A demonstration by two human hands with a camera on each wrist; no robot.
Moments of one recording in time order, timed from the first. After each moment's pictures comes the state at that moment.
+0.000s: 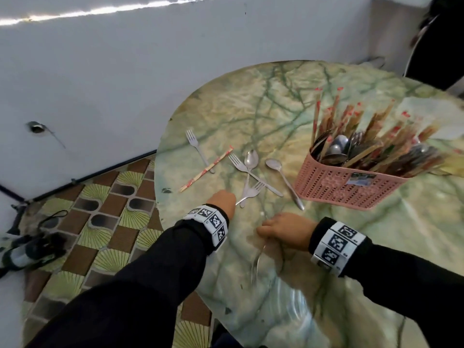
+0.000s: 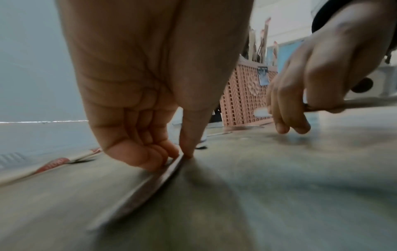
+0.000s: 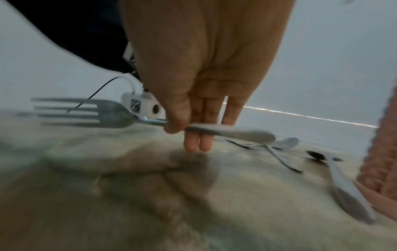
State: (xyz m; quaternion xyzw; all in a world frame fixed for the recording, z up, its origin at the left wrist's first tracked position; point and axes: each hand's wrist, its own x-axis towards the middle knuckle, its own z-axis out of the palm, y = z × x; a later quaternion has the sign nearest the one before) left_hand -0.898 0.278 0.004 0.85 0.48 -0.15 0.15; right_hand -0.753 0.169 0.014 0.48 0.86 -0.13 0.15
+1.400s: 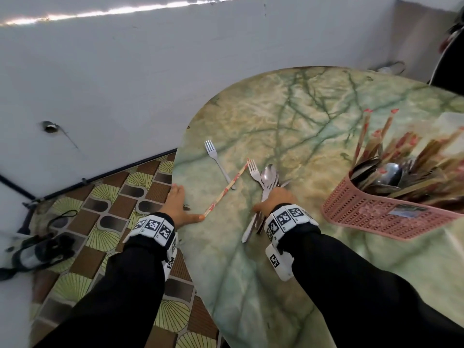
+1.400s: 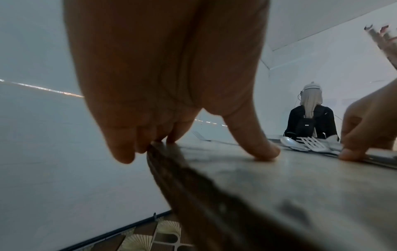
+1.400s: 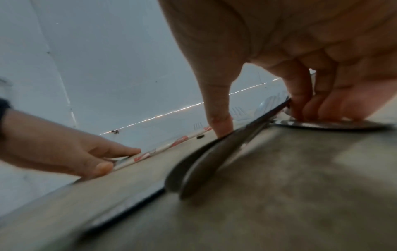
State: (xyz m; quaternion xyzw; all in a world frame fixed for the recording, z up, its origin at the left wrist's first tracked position) left_hand -1.032 0.375 -0.012 0.73 0.60 -0.08 0.33; right_hand -0.805 0.304 0.010 0.88 0.37 -0.28 -0.05
